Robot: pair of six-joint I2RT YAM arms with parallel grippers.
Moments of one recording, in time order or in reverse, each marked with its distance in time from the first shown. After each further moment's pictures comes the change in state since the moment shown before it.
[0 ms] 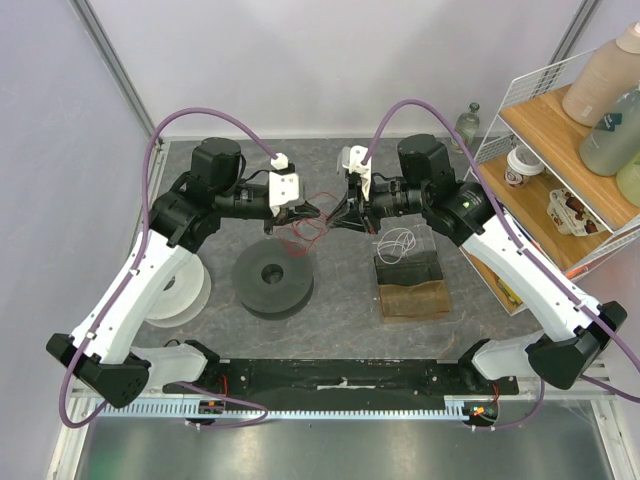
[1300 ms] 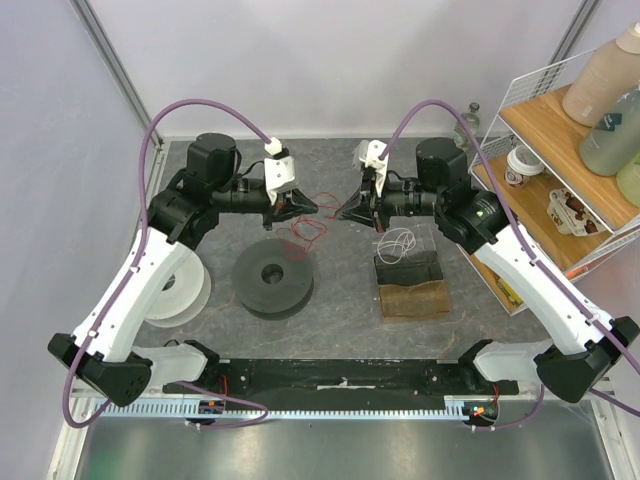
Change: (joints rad) left arm 0.032 0.010 0.019 0.024 0.010 -0.161; right arm -0.038 -0.079 -0.078 0.077 0.055 0.055
